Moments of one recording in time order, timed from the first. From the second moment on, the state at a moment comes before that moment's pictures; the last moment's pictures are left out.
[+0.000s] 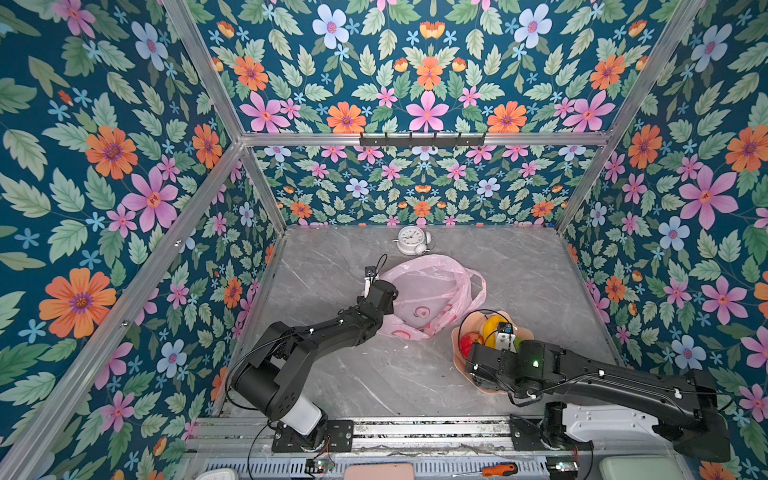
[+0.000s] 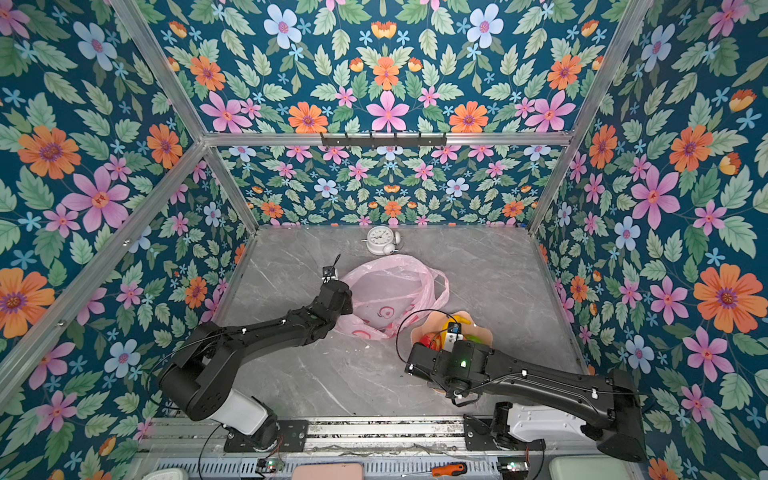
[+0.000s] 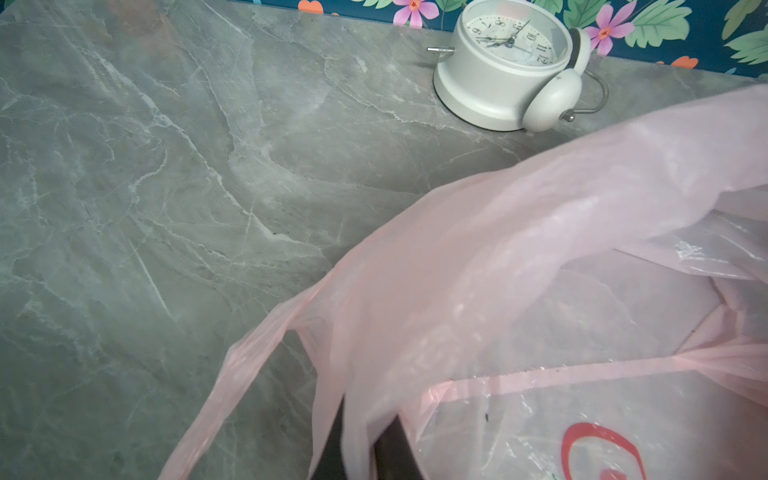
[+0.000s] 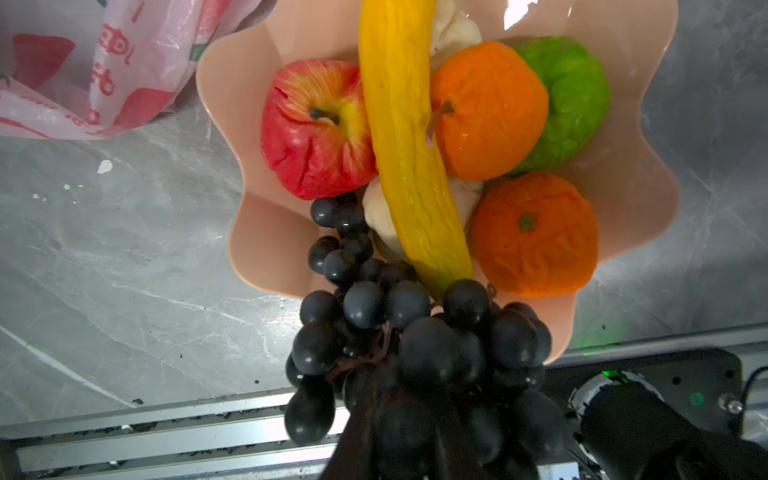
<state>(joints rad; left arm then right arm) -0.63 1.56 0.75 0.11 -0.46 -0.49 1.21 1.09 0.92 -1.28 0.32 1.36</state>
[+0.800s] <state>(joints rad) -0.63 1.56 0.75 0.11 -0.46 -0.49 1.17 1.08 0.82 -1.20 0.33 1.36</state>
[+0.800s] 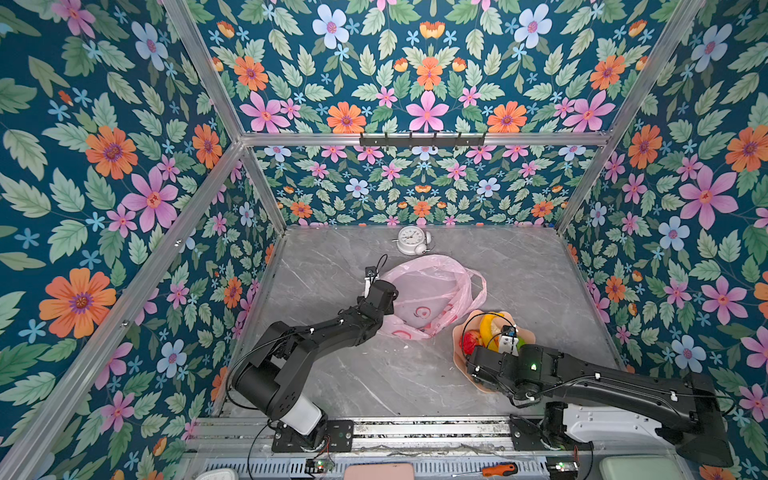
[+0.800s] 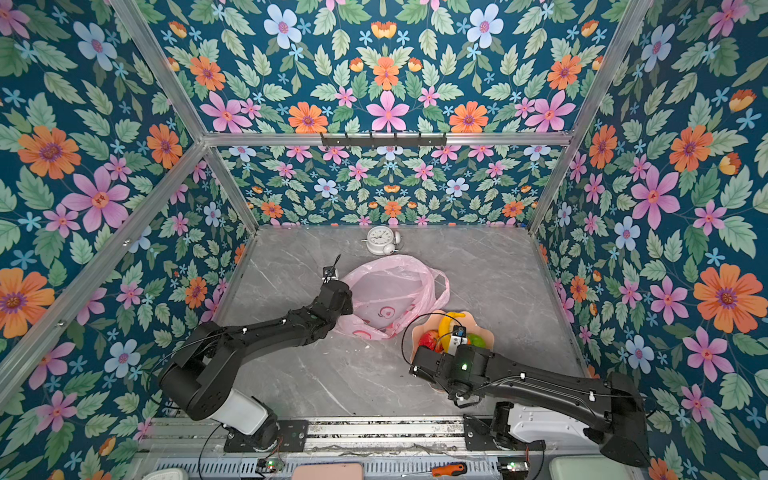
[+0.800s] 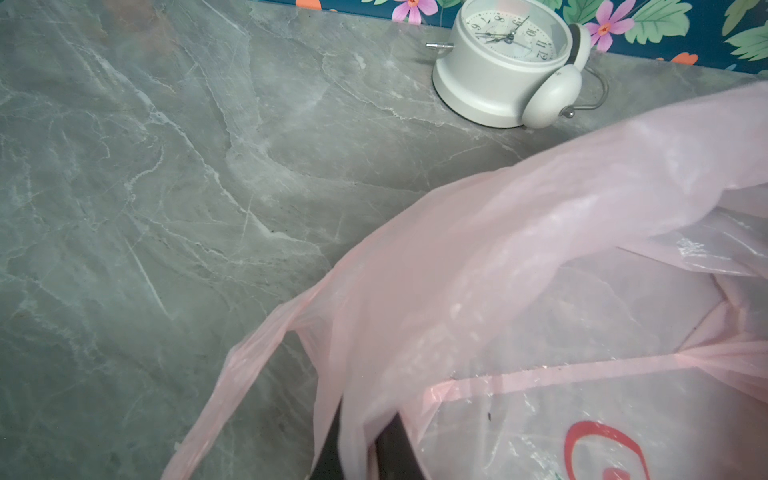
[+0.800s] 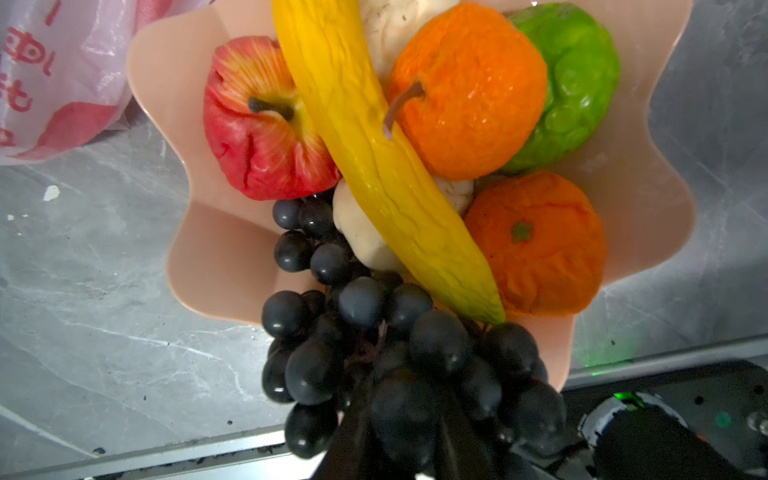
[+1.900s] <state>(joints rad) -0.63 1.56 0.75 0.11 -0.46 -0.49 1.09 1.16 0.87 -1.16 0.25 1.18</state>
